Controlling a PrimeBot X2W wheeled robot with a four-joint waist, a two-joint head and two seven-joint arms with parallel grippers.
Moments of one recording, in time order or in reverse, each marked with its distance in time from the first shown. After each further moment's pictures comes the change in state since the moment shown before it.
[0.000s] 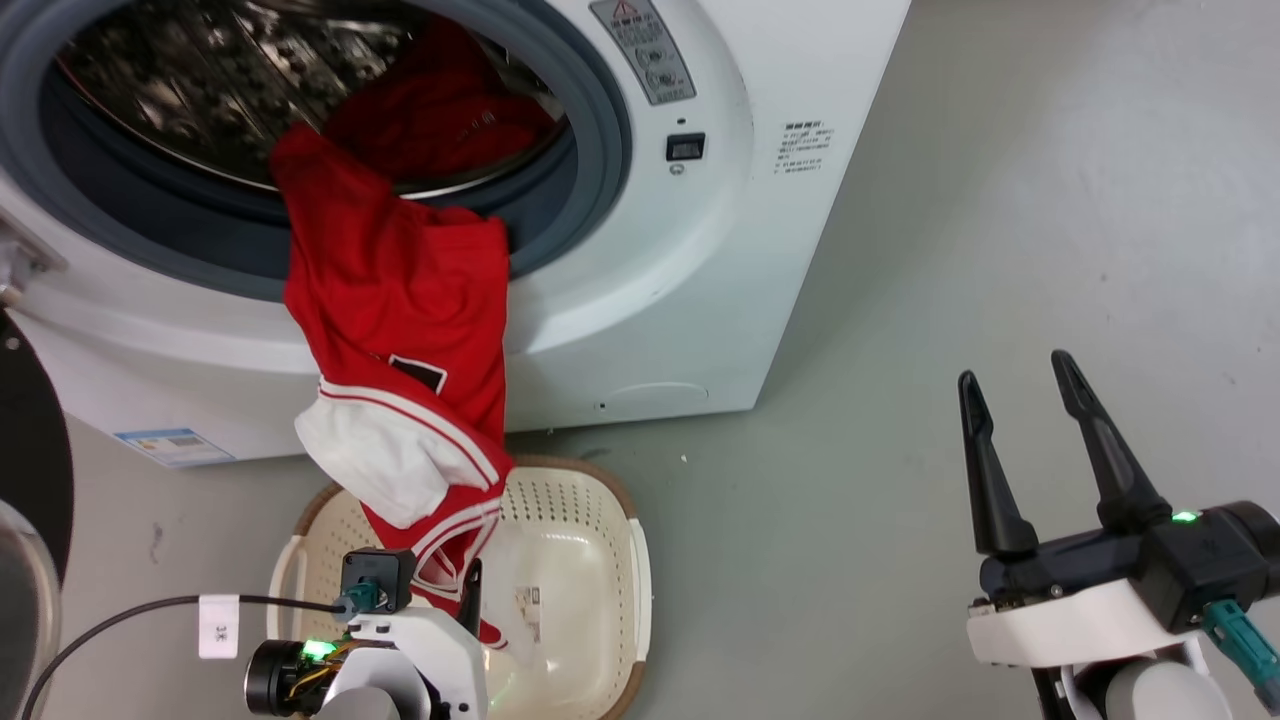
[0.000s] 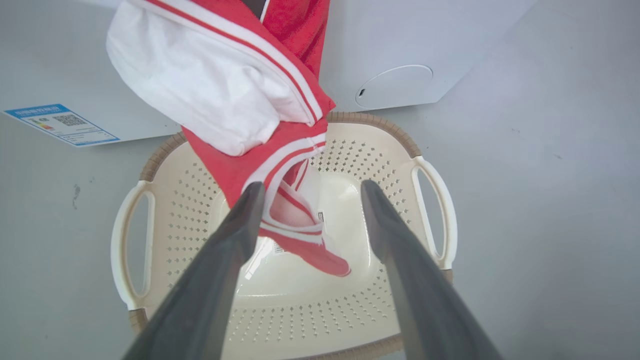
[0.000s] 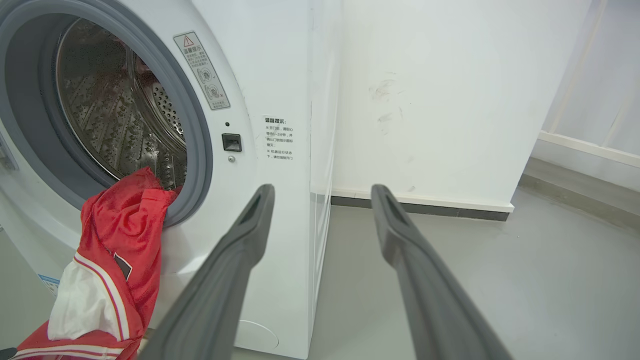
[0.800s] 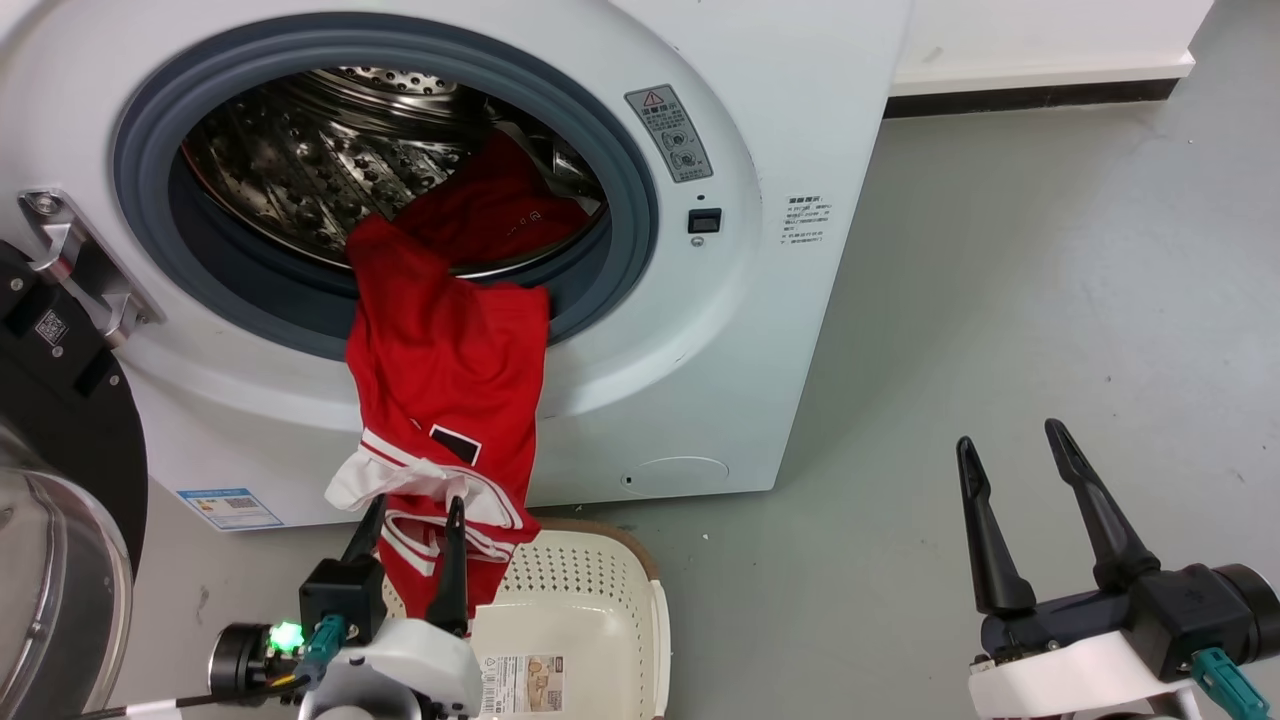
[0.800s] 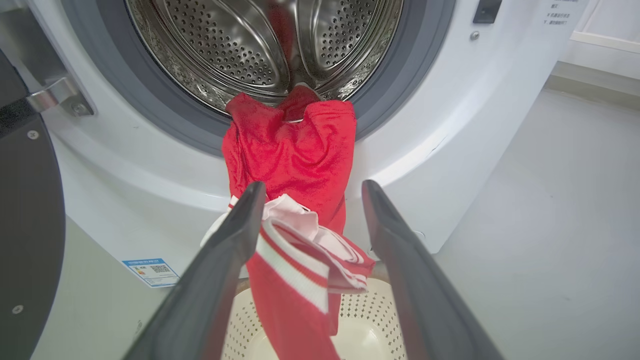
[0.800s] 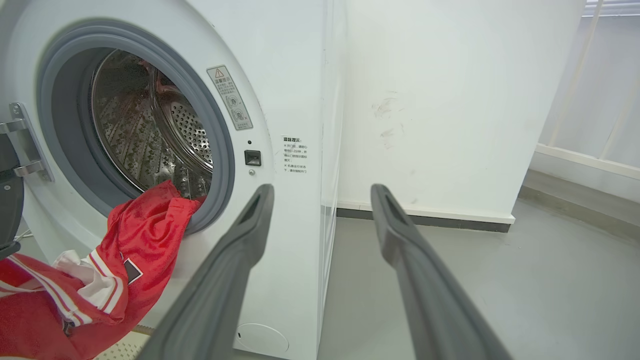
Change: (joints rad) left arm 0.290 -0.065 0.338 -0.607 0.363 0.016 0.000; right arm 0.096 0.000 -0.006 0.011 0.001 0.000 0.000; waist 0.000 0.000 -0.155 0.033
